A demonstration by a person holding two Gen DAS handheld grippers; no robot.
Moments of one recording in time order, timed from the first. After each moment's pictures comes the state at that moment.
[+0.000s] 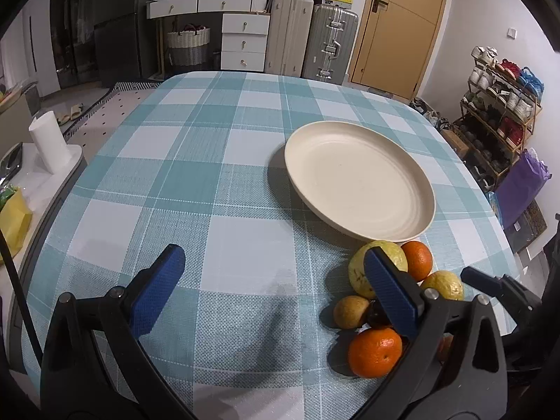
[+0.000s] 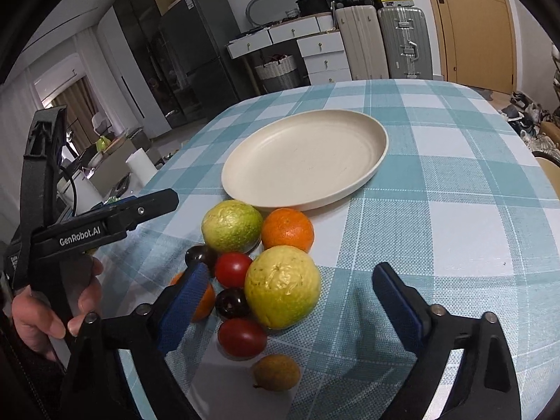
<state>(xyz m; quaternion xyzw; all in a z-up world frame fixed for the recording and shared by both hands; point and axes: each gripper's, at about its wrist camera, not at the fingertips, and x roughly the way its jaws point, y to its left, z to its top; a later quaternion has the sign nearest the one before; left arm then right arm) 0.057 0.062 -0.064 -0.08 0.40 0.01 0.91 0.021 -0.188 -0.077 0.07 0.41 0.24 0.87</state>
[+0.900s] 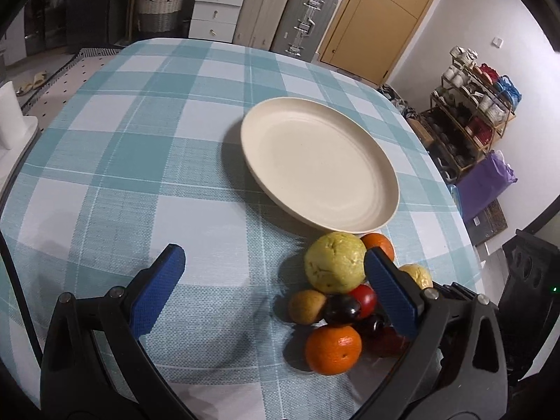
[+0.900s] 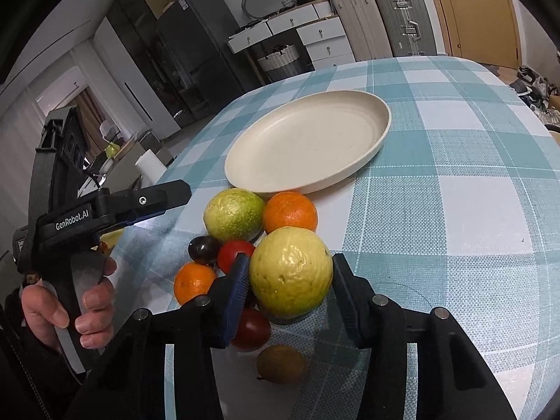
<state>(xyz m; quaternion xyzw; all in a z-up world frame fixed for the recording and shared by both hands) 0.076 0.055 -0.076 -0.14 0.45 -0.08 0.88 0.022 -0.195 -0.087 0.11 0.44 0.26 0.85</state>
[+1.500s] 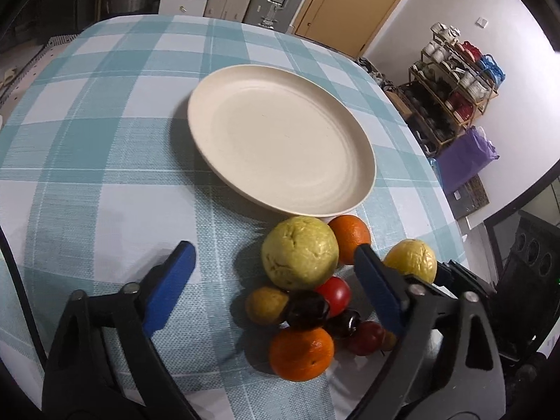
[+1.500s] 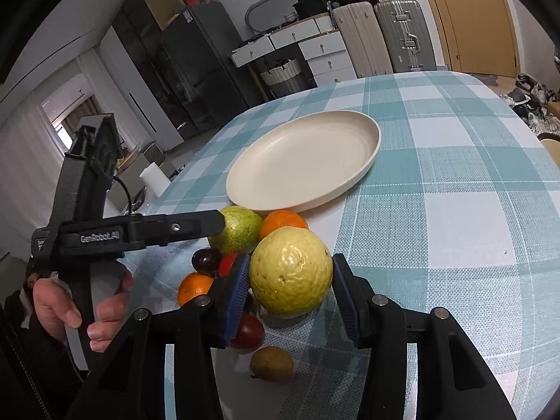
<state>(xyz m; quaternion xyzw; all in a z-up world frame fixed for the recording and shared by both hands) 0.093 0.026 -0.092 -0.13 0.49 -0.14 0.85 0.020 -0.211 -0.078 0.12 0.41 0.27 0.87</state>
